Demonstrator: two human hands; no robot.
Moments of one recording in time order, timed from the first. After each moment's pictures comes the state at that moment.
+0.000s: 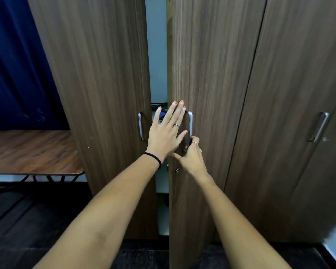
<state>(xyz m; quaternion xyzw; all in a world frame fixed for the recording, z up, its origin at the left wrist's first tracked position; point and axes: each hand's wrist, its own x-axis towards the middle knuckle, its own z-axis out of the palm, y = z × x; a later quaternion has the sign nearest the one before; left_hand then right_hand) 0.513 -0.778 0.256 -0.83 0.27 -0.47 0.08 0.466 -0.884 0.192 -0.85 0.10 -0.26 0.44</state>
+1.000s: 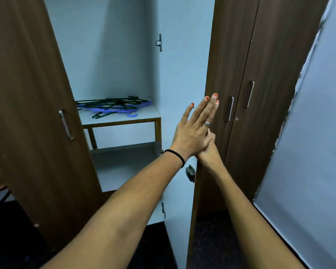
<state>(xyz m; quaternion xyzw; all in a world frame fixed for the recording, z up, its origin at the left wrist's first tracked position) 0.326 -1.031 0.253 -0.76 0.46 -0.45 -0.03 0.281 -1.112 0.189 -0.79 0.11 -0.37 0.47</state>
